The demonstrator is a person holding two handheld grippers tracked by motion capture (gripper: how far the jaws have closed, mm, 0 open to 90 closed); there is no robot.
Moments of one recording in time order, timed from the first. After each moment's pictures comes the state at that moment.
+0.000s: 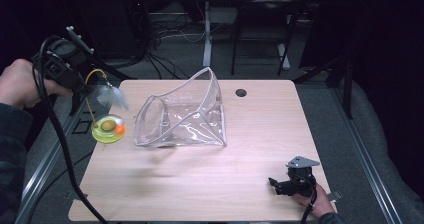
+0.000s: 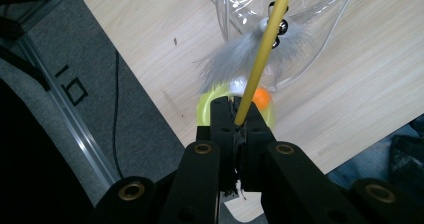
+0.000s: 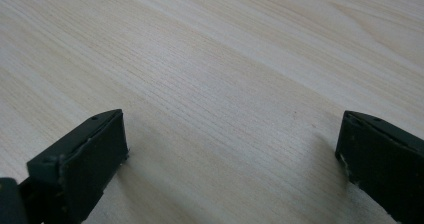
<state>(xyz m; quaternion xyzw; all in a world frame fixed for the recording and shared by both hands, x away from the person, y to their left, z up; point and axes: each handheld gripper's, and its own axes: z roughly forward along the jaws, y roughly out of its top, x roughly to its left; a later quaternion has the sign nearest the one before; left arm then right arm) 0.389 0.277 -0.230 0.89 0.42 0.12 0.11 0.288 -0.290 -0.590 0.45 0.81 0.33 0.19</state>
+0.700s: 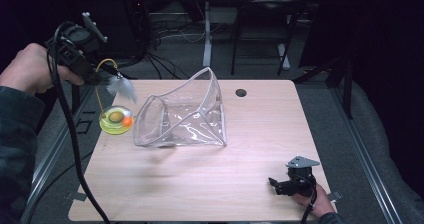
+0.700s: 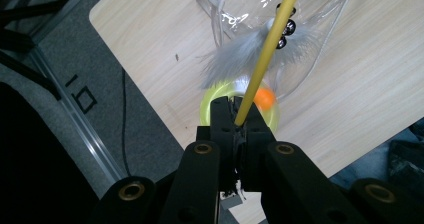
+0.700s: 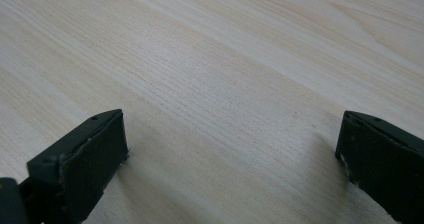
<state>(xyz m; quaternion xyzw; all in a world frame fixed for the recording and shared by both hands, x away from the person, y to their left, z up) 0.403 0.249 -0.210 0.90 0.40 0.13 0.10 0.289 -0.290 -0.590 0.45 0.81 0.33 0.19</state>
